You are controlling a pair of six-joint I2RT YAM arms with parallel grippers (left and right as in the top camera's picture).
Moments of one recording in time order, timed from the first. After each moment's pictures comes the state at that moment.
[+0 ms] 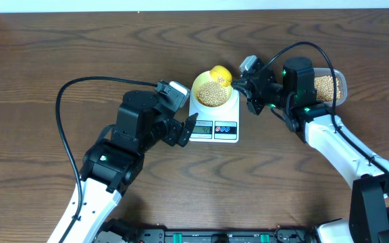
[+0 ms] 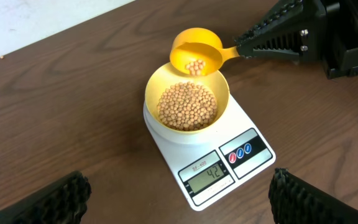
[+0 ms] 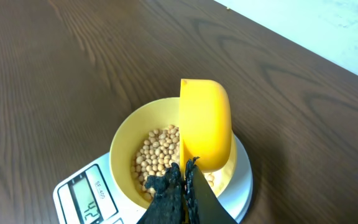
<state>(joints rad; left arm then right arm) -0.41 1.06 0.92 -0.50 0.14 0.12 0.27 1.61 0.93 0.11 -0.64 -0.34</state>
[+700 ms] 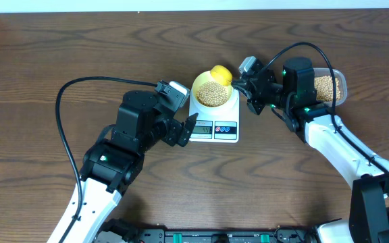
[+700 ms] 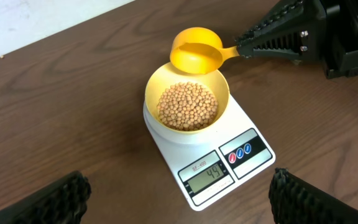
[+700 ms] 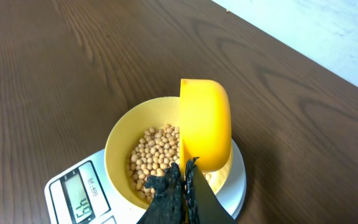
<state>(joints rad) -0.41 1.06 0.92 -0.50 0.14 0.11 0.27 1.61 0.93 0.11 -0.63 -0.38</state>
